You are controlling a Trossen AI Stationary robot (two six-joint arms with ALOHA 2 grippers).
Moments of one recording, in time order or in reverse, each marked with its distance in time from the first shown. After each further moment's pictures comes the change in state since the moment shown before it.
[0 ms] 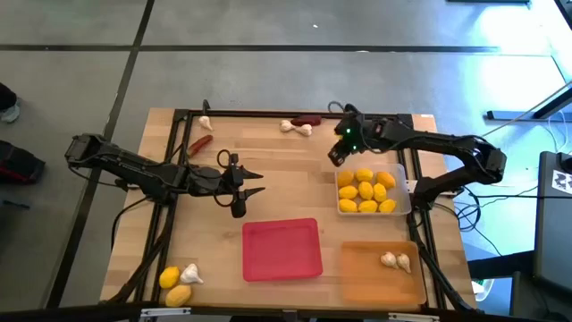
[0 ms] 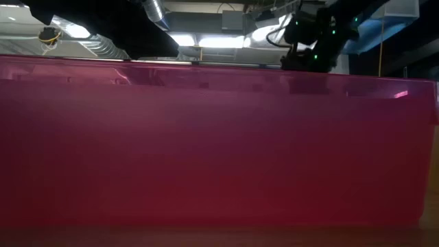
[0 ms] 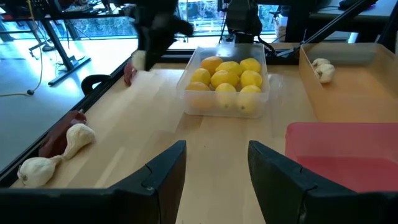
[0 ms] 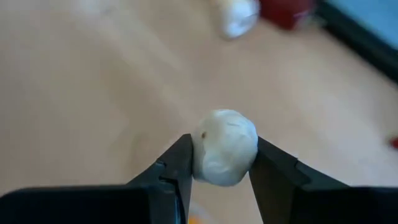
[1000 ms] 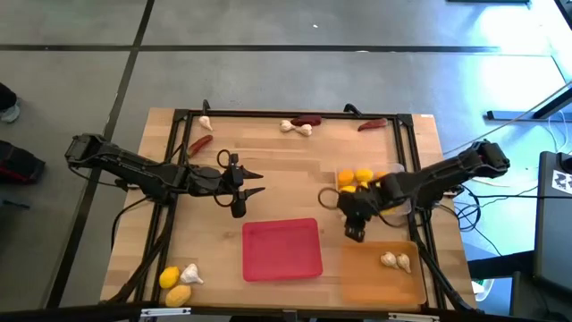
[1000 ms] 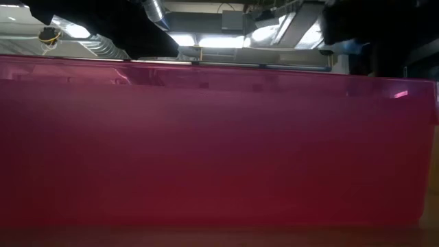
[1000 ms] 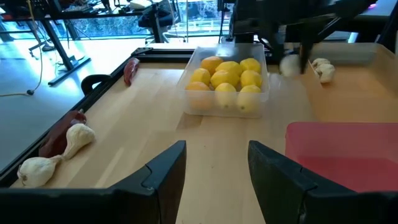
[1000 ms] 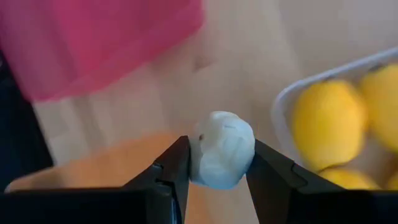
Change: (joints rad) left arm 0.000 0.000 0.000 0.000 0.000 0.000; right arm 0.737 -0.021 0.017 -0.259 -0.175 0.385
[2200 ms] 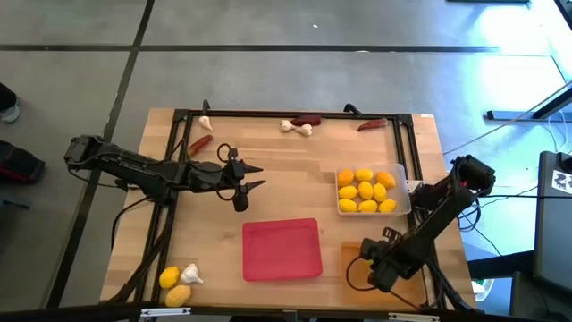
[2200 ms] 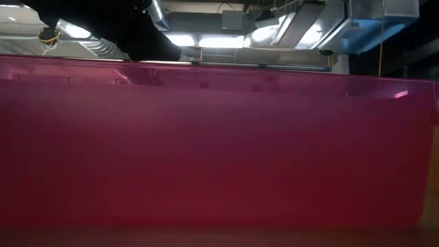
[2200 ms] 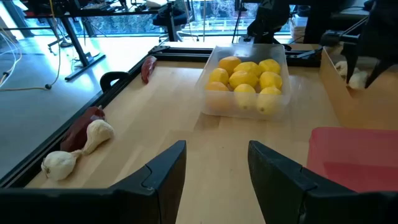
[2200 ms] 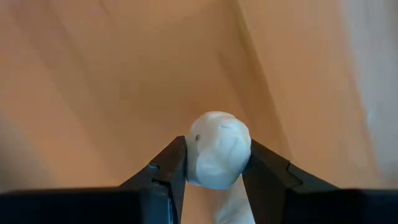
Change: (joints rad) left arm 0.061 0.000 0.000 0.001 0.000 0.003; right arm 0.607 0.265 -0.001 -0.057 0.116 0.626
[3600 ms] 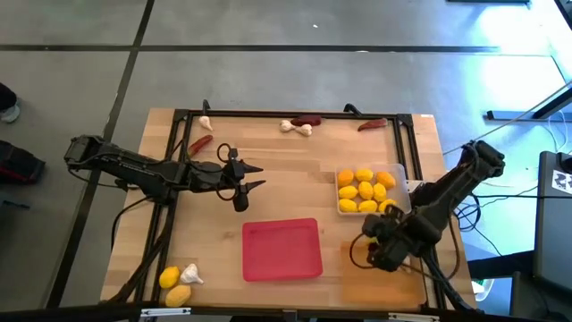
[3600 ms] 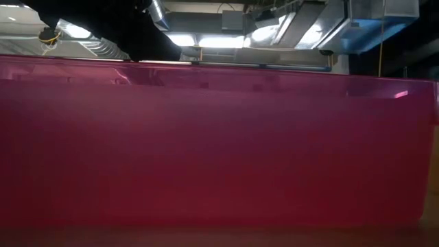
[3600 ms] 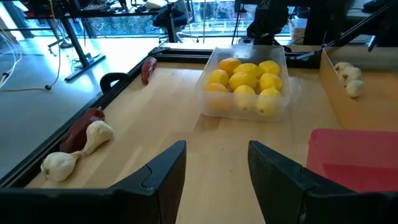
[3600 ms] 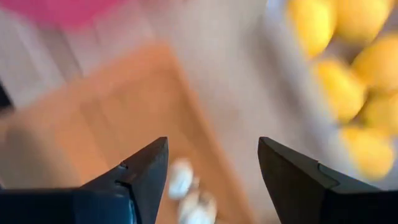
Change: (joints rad) left arm 0.000 0.000 0.000 0.006 0.000 0.000; right arm -0.113 -0.206 0.178 -0.299 0.184 -0.082
